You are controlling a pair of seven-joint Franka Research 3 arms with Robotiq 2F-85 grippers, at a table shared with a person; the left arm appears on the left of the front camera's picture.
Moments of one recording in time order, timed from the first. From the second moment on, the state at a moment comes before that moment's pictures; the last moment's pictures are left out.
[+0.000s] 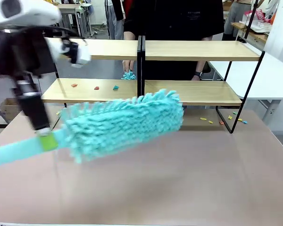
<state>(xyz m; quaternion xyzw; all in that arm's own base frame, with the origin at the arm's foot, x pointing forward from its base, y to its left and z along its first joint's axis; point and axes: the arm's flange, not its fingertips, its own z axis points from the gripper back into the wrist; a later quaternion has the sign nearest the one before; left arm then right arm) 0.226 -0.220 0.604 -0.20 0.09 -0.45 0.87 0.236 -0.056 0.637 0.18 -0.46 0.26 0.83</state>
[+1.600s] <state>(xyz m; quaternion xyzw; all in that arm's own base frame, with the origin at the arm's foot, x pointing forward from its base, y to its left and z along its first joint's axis) 0.155 -0.003 0.680 -0.27 -0.08 -0.38 0.88 0.236 -0.056 0.637 0.18 -0.46 0.26 0.83</state>
